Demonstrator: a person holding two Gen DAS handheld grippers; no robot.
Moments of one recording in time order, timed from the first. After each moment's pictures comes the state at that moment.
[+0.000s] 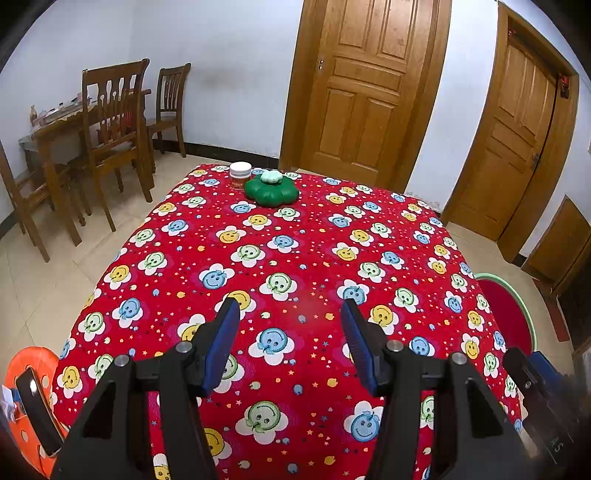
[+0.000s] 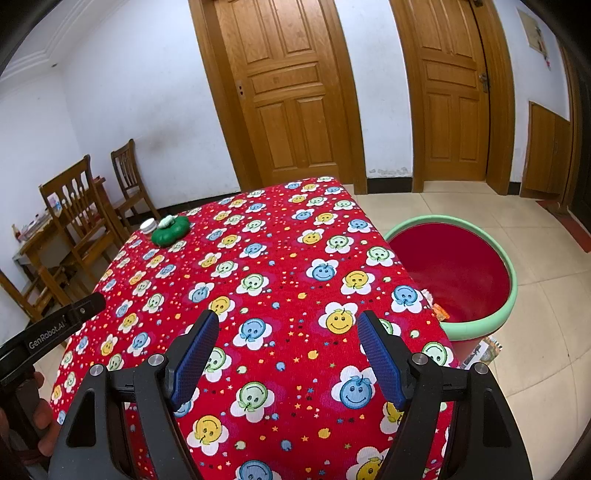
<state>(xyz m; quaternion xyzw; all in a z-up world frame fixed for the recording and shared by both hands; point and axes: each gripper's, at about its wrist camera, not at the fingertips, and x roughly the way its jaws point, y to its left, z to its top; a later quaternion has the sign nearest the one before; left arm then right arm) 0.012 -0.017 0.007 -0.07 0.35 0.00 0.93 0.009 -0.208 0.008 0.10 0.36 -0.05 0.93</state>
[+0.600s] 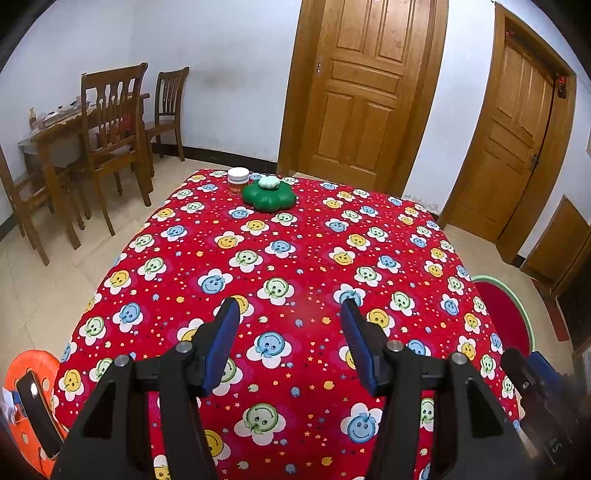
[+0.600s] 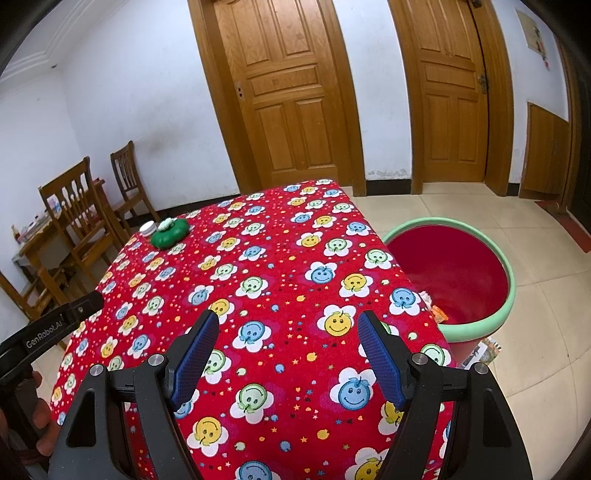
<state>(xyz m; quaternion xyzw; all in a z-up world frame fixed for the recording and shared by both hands) 0.012 -0.019 0.011 -0.07 0.35 0.00 0.94 0.010 -0.209 0.009 0.10 0.36 -0.05 0.93</state>
